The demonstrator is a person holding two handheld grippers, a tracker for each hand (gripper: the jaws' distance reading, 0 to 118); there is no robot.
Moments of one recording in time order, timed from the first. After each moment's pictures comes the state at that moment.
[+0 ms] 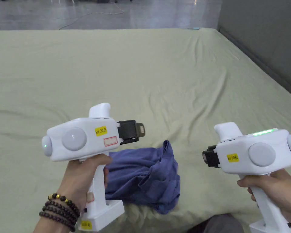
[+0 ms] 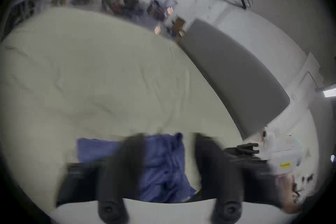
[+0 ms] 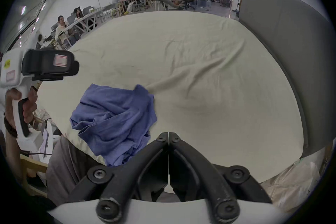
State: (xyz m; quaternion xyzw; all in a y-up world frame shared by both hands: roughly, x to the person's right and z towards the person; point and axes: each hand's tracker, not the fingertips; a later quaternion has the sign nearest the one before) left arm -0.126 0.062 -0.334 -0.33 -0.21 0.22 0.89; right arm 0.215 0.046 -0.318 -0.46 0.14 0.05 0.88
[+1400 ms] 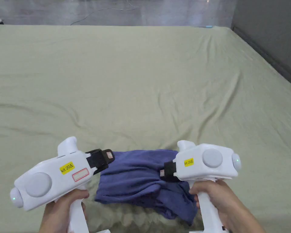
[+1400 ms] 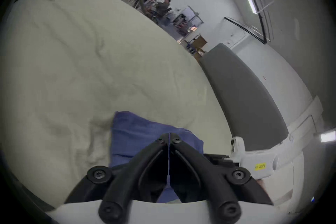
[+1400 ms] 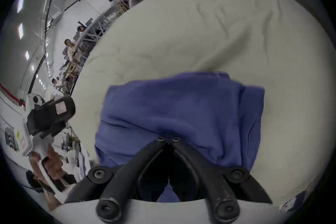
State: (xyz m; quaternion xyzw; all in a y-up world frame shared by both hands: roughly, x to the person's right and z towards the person) left arm -0.202 -0.010 -0.303 -0.34 -0.13 0.35 0.86; right arm 0.138 -0.054 -0.368 -0.55 0.21 -0.14 0.80
